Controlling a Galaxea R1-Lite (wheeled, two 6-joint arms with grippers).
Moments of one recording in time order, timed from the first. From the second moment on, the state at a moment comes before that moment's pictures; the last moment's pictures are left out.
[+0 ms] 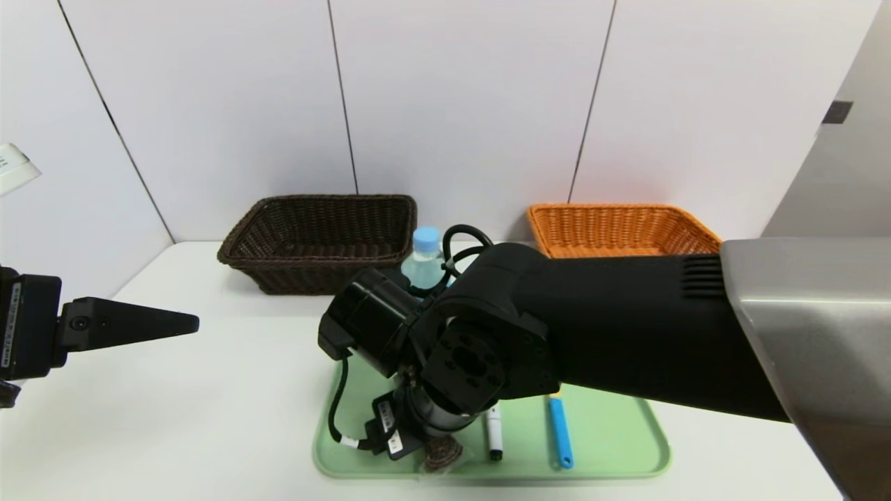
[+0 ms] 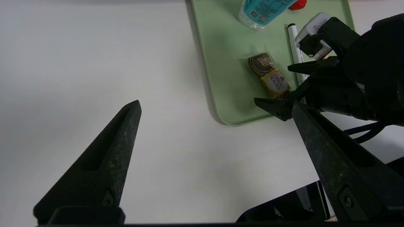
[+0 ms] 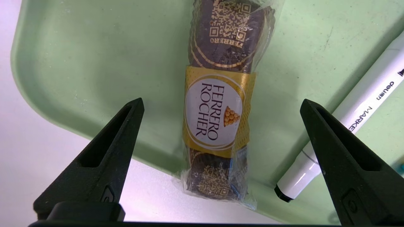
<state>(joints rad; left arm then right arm) -0.14 1.13 -1.13 0.63 -0.29 -0.20 1.04 2.23 -1.88 0.83 -0.26 0.47</state>
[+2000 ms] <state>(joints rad) -0.14 1.05 -1.10 0.70 -0.26 -0.20 0.92 1.92 -1.87 0.49 -0.07 0.47</state>
